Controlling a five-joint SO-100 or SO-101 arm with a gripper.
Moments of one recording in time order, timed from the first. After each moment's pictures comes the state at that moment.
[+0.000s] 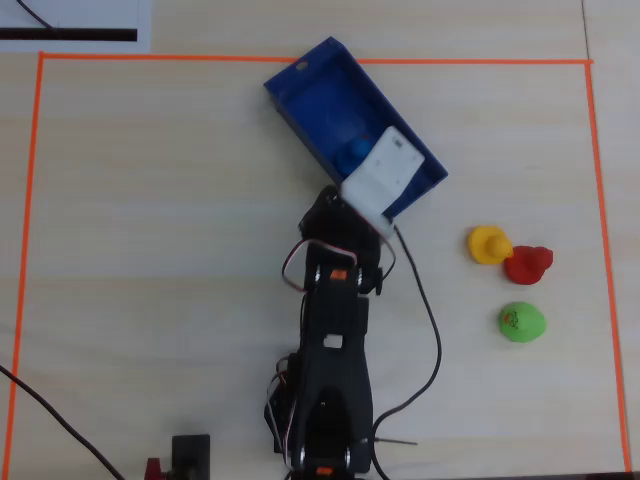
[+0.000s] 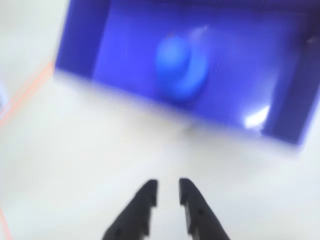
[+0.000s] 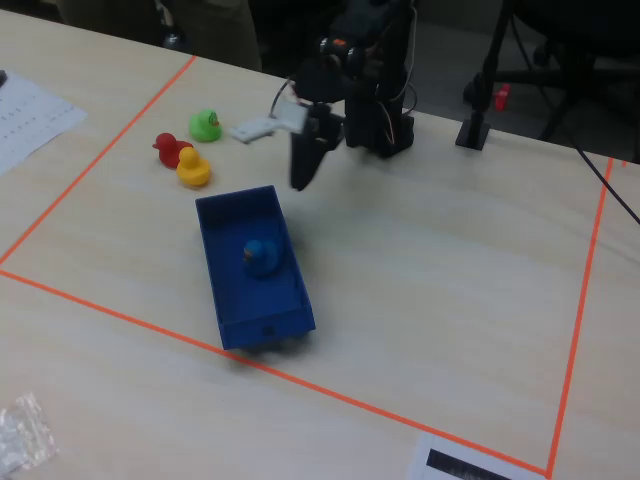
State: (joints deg) arm 7.0 144.1 142.6 47.4 -52.3
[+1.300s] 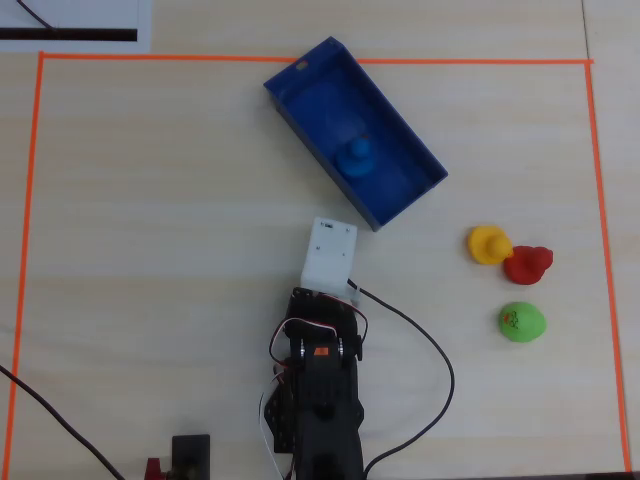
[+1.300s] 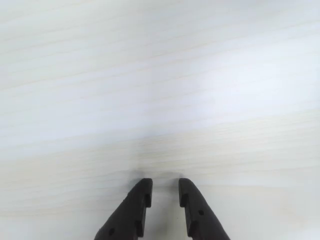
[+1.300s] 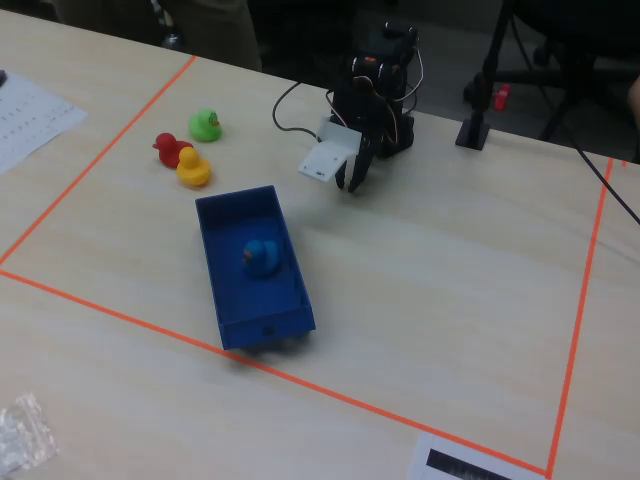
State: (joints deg) arm 3.5 190.2 178.5 73.8 -73.4
